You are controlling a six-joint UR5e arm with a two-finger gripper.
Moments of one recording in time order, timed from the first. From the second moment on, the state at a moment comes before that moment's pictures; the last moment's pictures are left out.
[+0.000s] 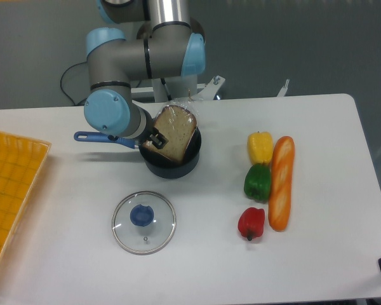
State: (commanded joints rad) arm 2.16 -1.84 -1.70 -1.59 1.77 0.84
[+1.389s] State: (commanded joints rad) arm 2.24 -1.85 -1.61 -1.32 1.75 0.85
